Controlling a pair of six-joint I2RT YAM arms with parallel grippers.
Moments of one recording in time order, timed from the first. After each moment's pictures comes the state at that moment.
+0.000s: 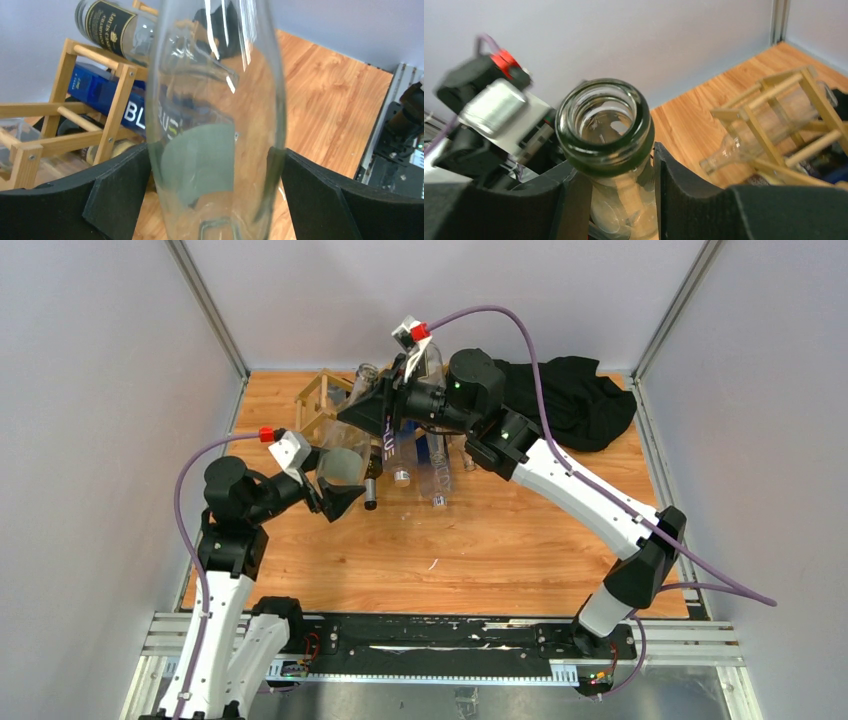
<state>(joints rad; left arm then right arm) -0.05 0.67 0.78 -0.18 0.87 0.04 0.89 1.62 1.74 -0.03 -0.41 0.38</state>
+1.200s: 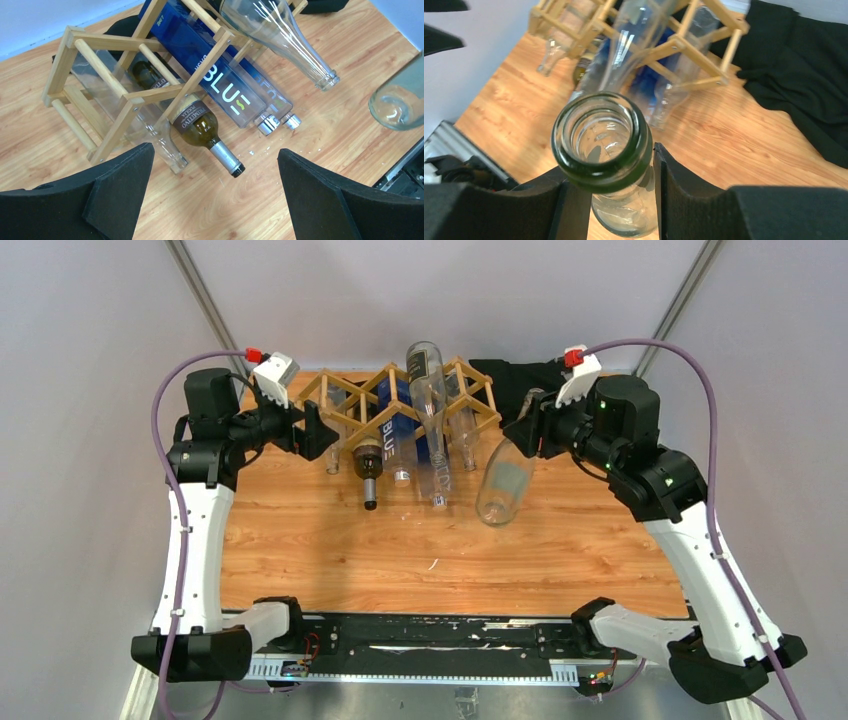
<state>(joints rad) 0.05 1.13 1.41 -0.77 0.67 0.19 0.51 1.07 1.51 -0.74 -0.15 0.18</state>
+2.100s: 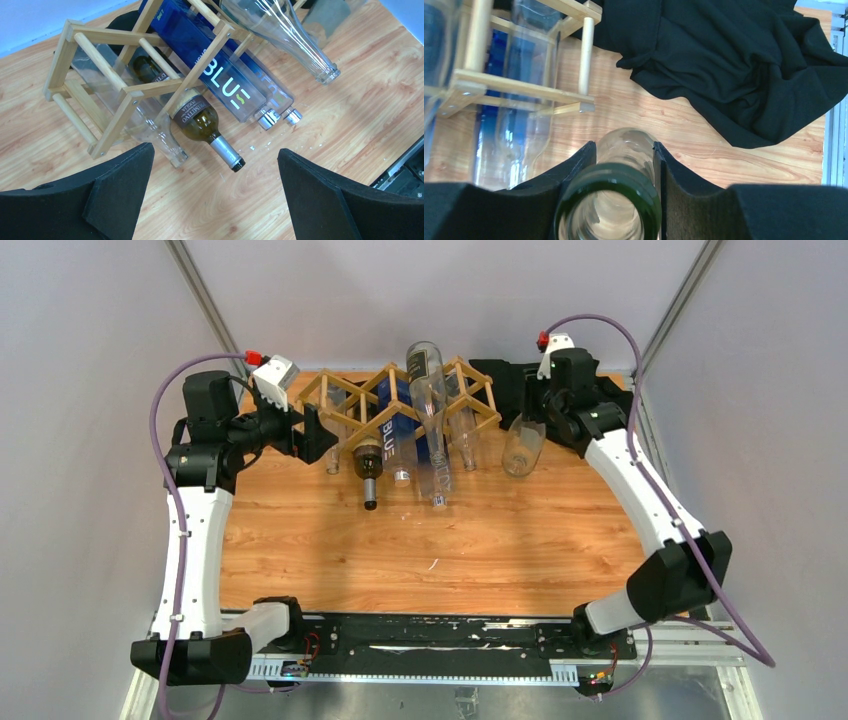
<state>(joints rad) 0.05 1.11 1.41 -0.80 0.66 0.20 0.30 1.45 1.44 -0.49 0.12 0.06</state>
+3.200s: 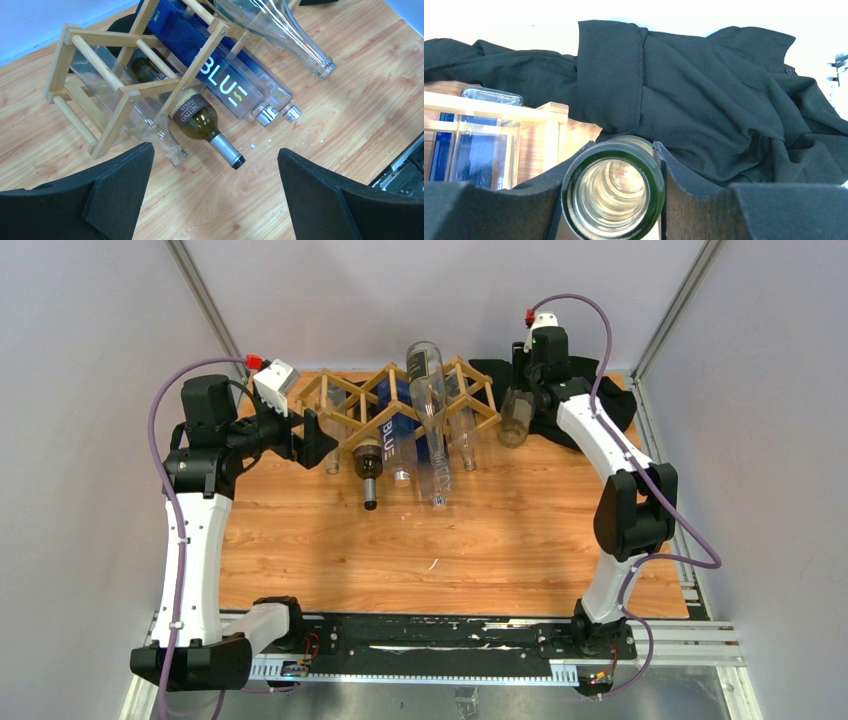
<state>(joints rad) 0.05 1.08 1.39 -0.80 0.68 0.23 0.25 1.82 1.65 -0.24 0.16 0.04</state>
